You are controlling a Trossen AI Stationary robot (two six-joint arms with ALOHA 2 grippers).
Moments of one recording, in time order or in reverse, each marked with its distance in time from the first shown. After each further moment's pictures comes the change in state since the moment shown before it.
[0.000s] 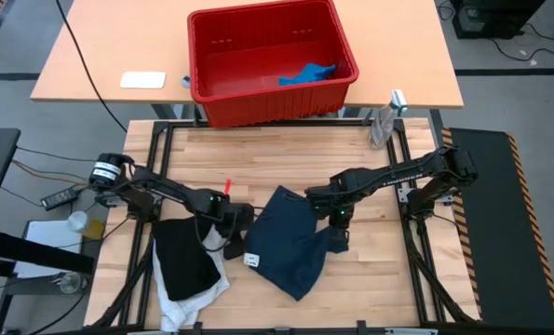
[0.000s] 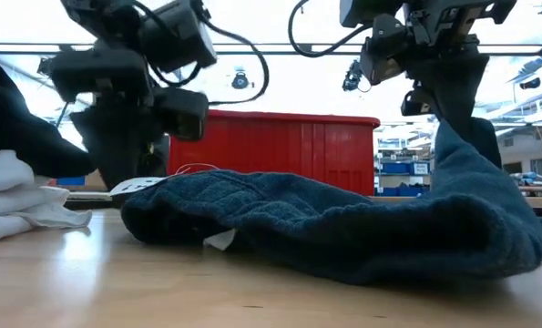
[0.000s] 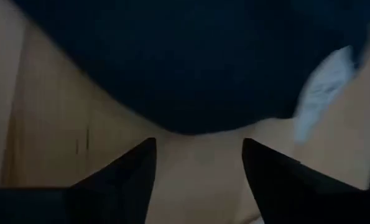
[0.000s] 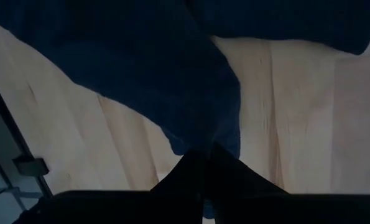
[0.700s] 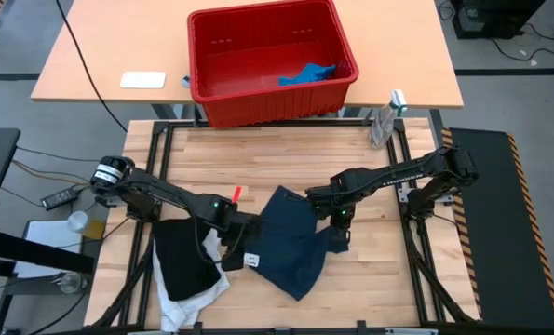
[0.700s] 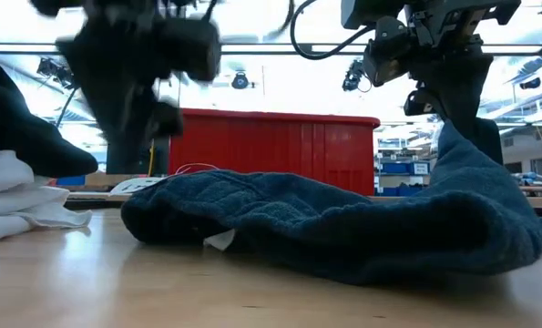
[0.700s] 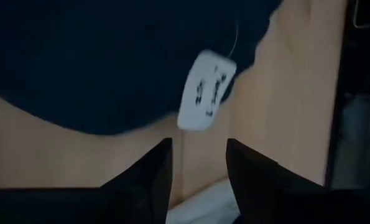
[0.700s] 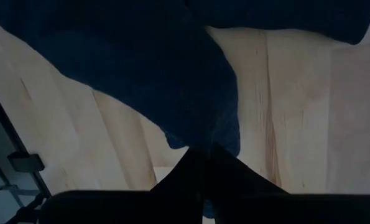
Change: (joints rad) left arm -0.103 0.029 0.274 -0.312 -0.025 0.103; right arm 0.000 0.000 0.000 -0.025 0.008 -0.001
